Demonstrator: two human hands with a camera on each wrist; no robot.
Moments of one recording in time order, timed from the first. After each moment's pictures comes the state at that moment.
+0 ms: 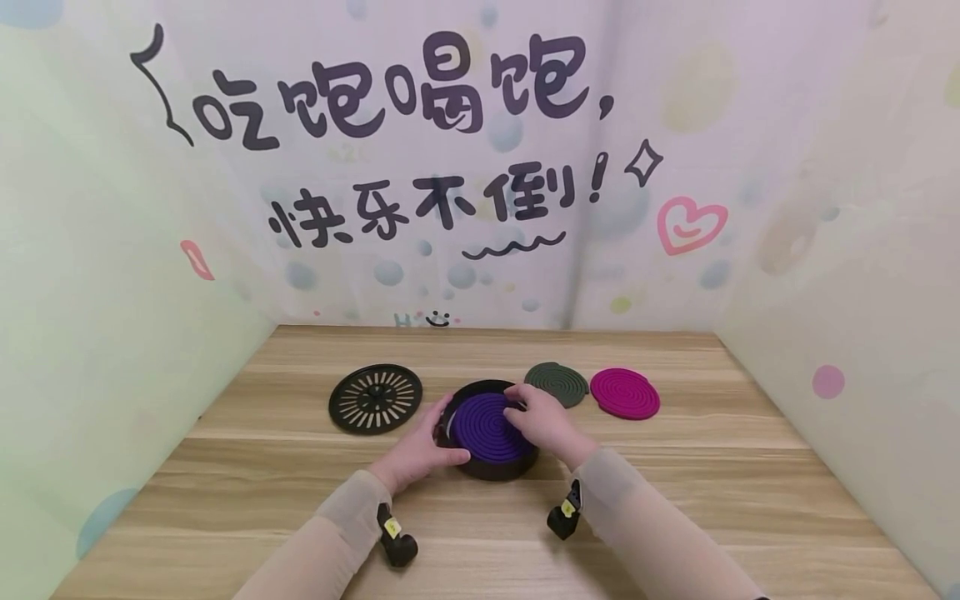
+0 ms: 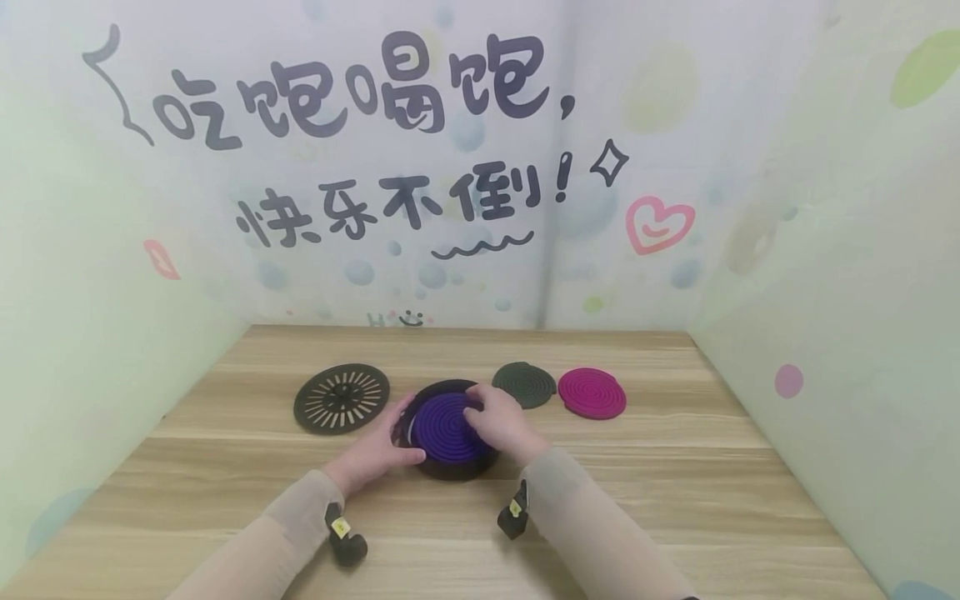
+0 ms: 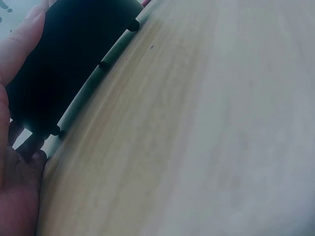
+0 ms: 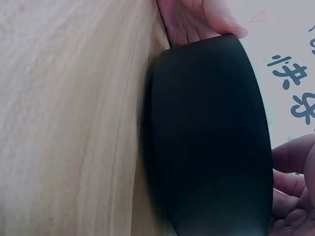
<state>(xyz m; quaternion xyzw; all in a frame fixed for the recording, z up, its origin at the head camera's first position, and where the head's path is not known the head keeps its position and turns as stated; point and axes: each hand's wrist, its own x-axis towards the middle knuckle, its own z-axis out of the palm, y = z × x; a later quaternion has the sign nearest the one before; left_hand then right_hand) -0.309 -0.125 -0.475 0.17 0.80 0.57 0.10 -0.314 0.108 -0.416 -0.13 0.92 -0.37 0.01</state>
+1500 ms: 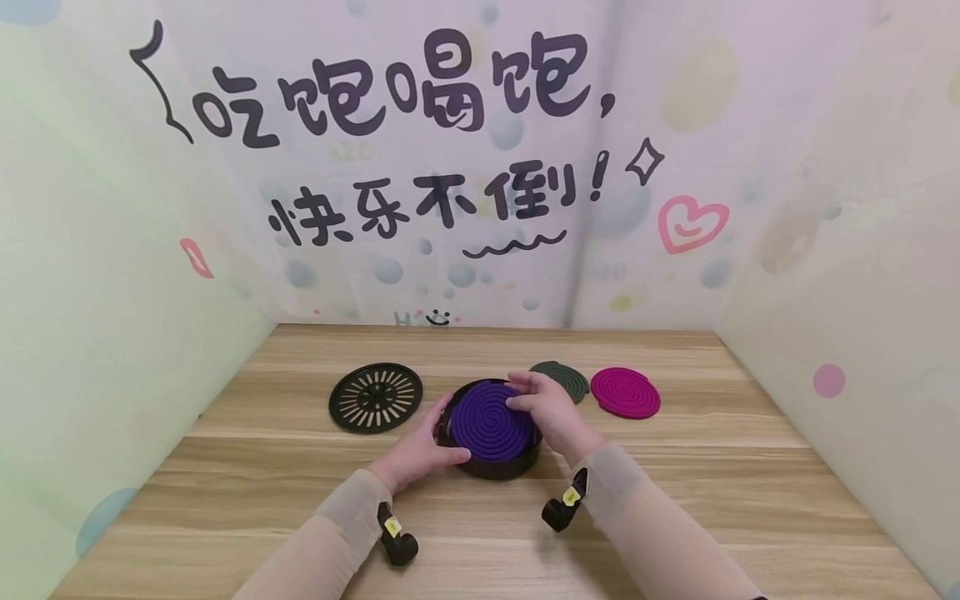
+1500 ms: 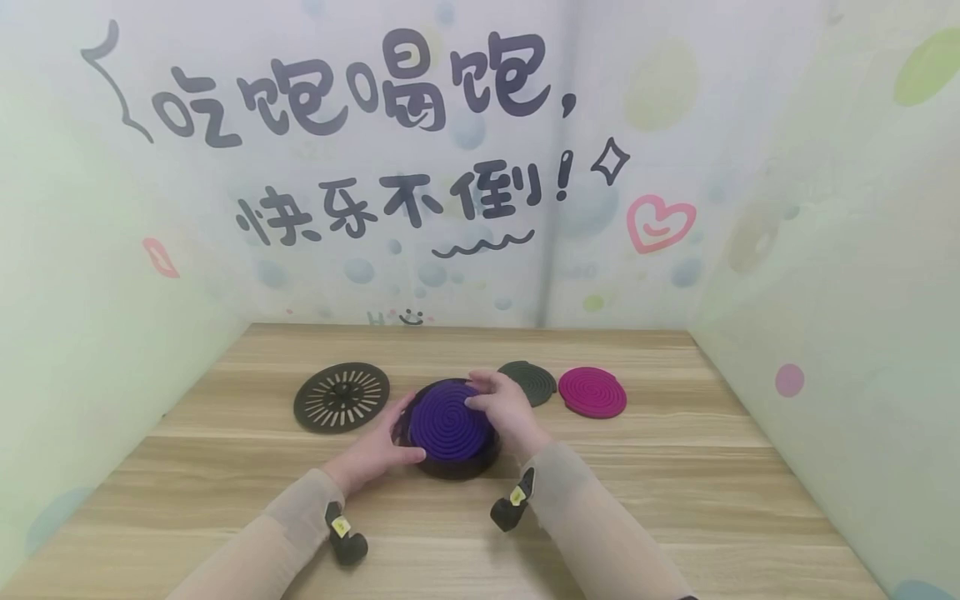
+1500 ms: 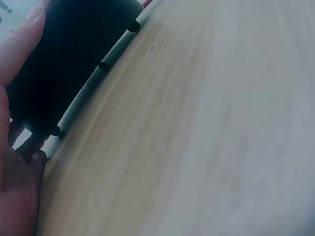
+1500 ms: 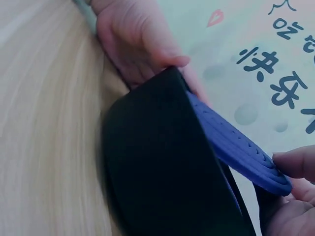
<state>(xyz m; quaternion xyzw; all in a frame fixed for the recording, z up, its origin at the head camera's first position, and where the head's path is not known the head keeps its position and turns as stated) -0.306 -0.127 -0.473 0.16 0.80 0.57 0.11 -0.323 0.107 -0.415 -0.06 0.73 -0.68 0.05</state>
